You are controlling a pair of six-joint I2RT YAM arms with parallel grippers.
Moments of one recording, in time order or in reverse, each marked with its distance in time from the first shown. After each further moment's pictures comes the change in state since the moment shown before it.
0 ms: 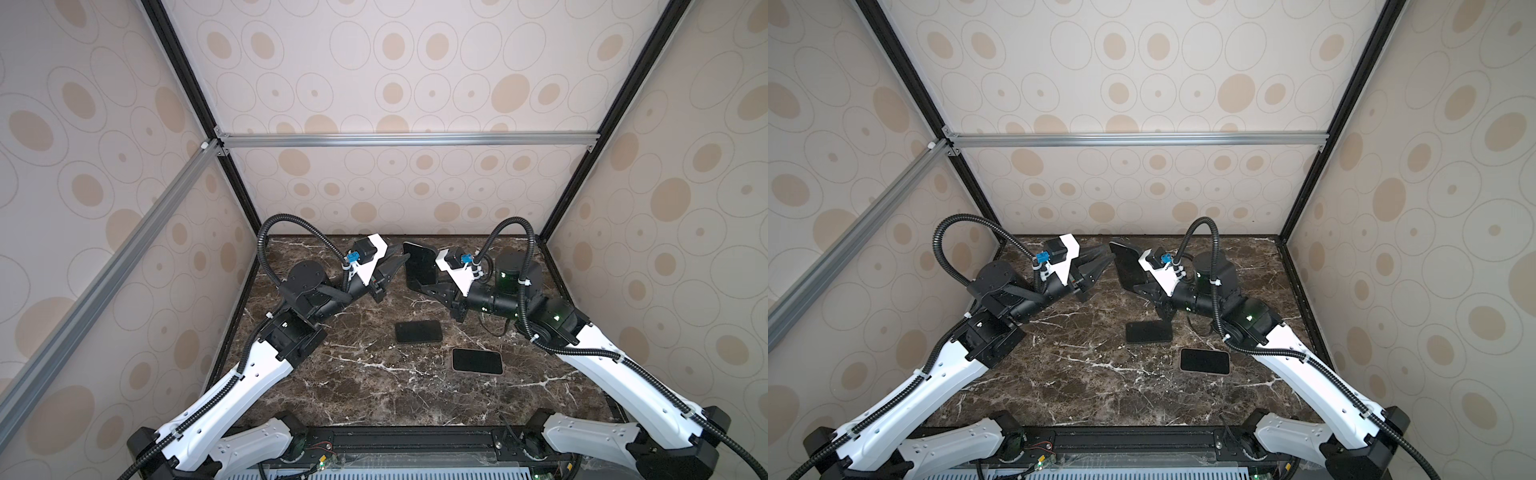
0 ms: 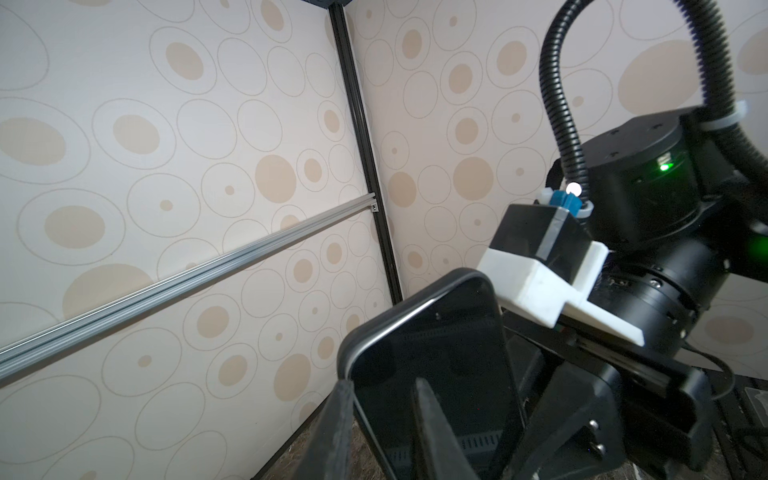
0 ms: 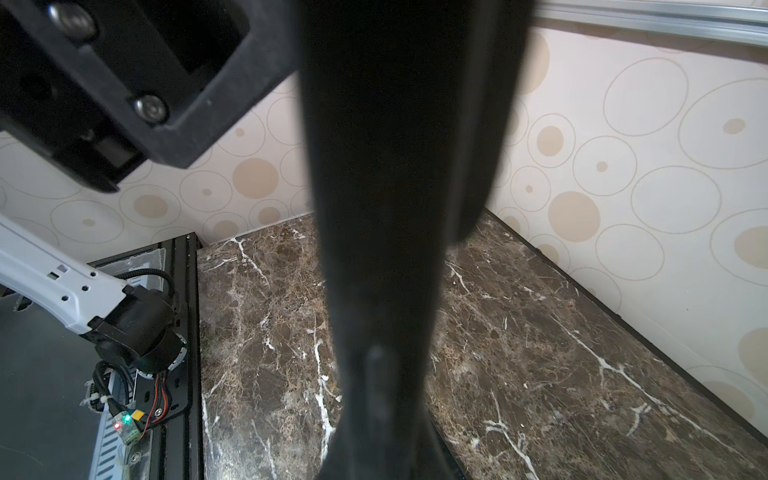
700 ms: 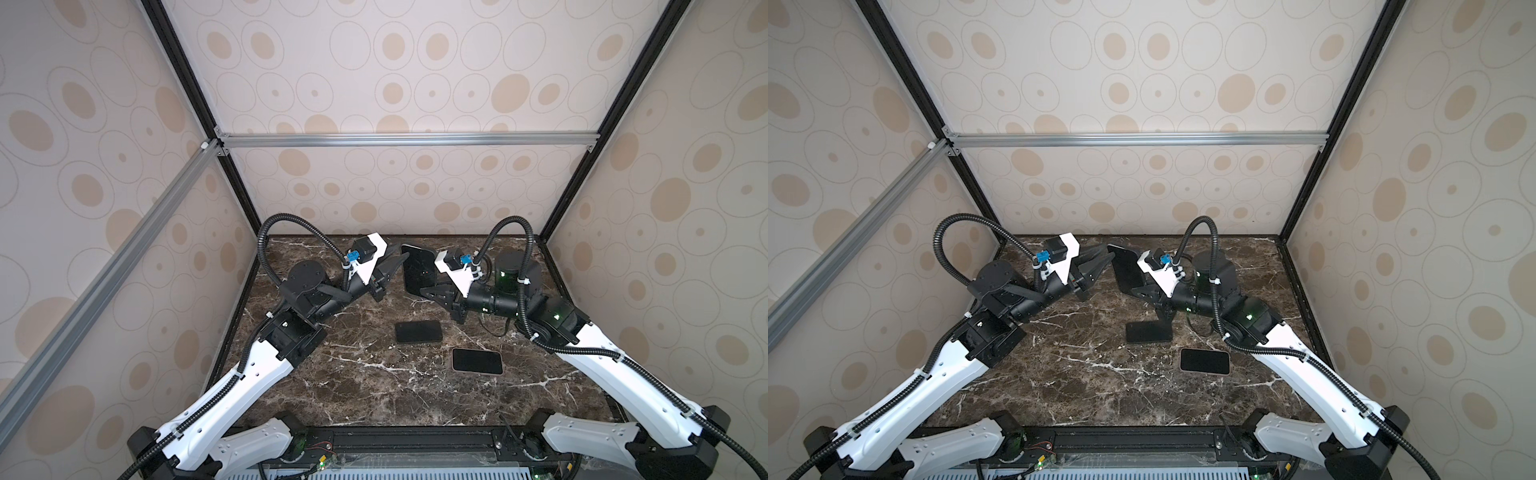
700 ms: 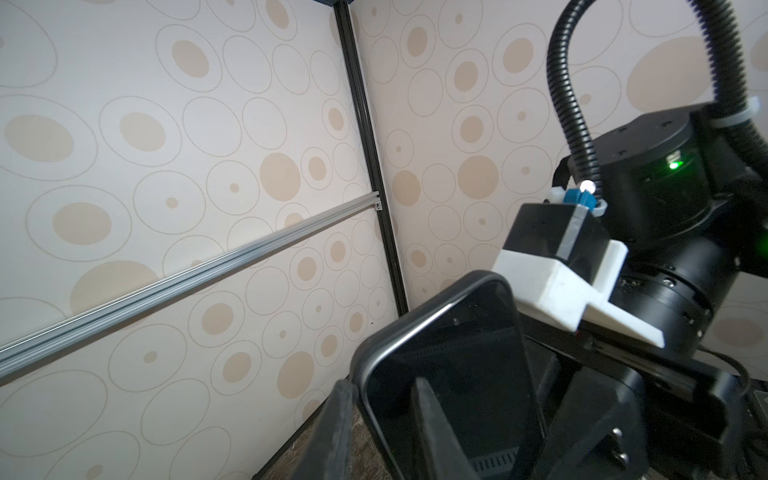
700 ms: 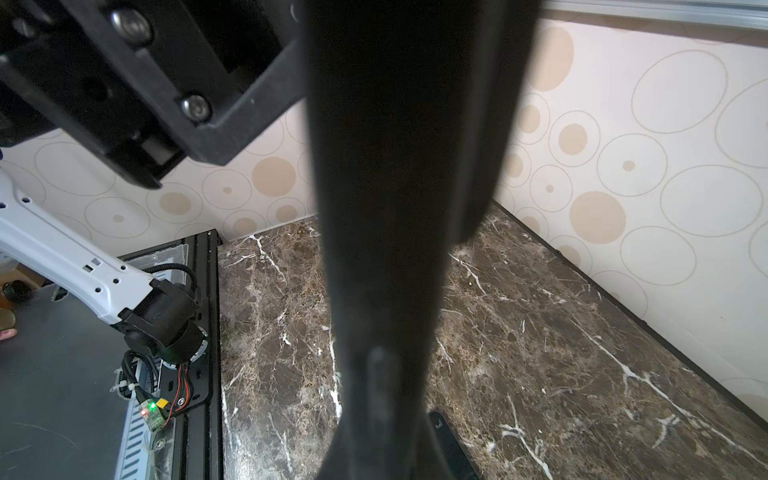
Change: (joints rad) left arm 0.000 0.008 0.002 0.000 0.003 0.000; right arm -0.001 0.008 0.013 -0.022 -0.050 0.003
